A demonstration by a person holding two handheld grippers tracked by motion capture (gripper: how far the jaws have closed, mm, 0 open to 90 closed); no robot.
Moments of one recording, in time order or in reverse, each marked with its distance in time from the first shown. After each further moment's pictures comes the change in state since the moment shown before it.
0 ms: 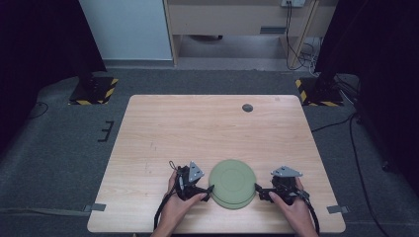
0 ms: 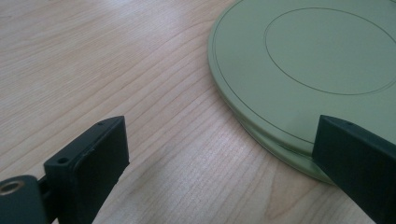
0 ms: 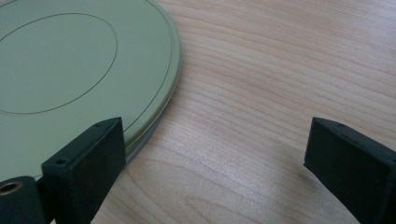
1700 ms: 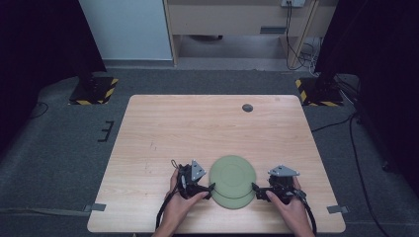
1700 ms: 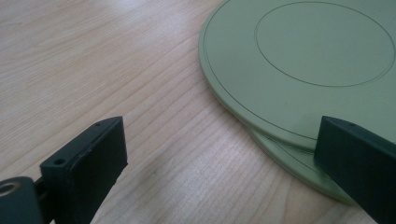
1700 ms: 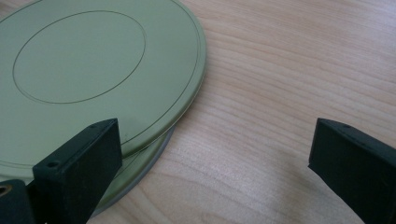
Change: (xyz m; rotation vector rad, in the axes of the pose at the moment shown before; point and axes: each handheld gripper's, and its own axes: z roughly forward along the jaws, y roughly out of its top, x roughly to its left) left arm 0.000 0.006 0.008 -0.004 0.047 0.018; right arm 0.006 0.005 0.005 -0.016 -0.006 -0.002
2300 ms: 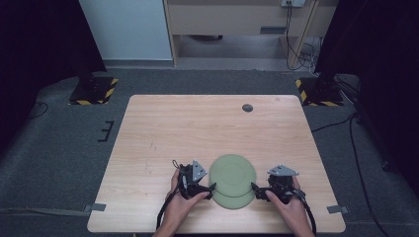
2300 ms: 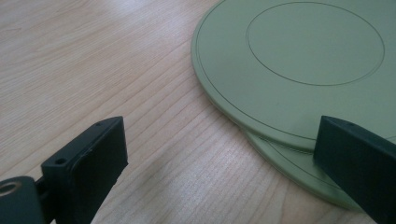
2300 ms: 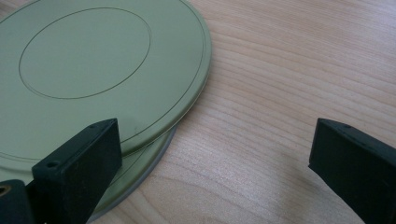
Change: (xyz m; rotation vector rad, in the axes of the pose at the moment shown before) left arm -0.003 0.001 0.000 -0.006 0.002 0.010; right arm 0.001 0.000 0.001 0.003 0.006 -0.003
